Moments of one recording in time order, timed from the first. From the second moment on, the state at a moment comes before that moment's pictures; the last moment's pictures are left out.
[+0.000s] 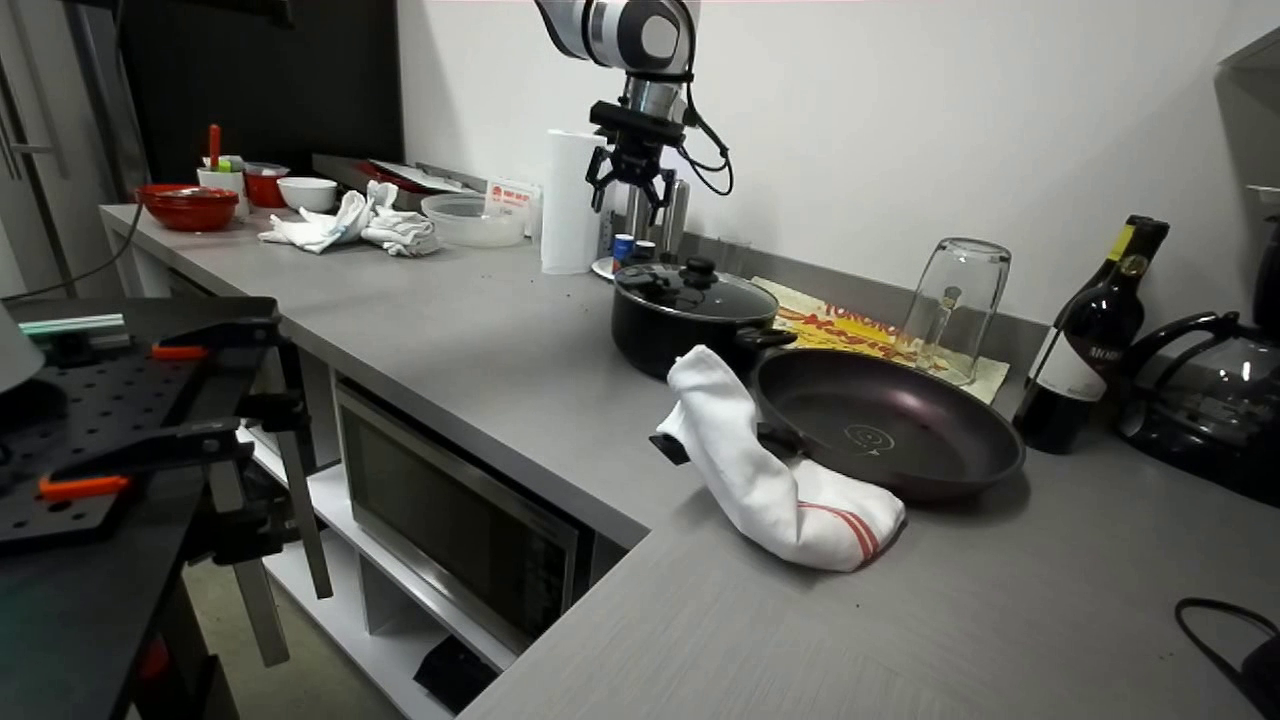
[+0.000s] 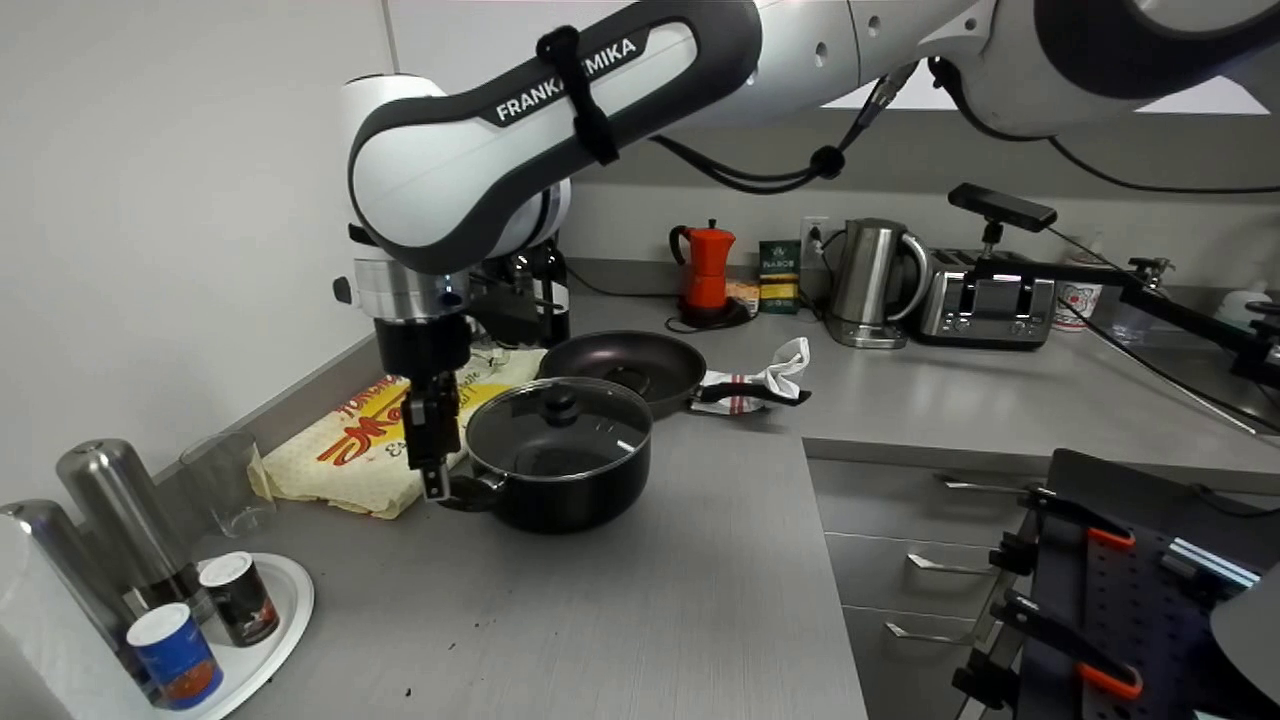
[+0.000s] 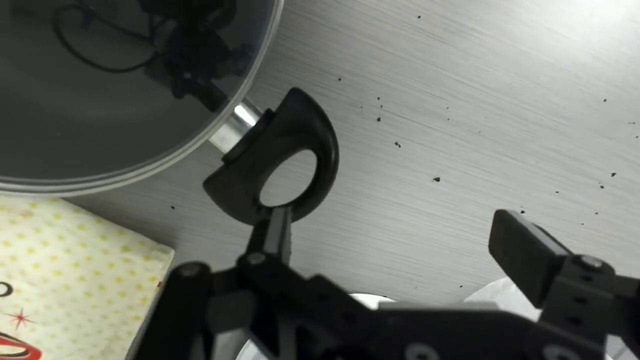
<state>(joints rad) 0.27 0.97 0.24 -1.09 -0.11 2.01 -0.42</state>
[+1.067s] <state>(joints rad) 0.28 1.03 0.25 -1.09 -0.11 2.02 -0.30</state>
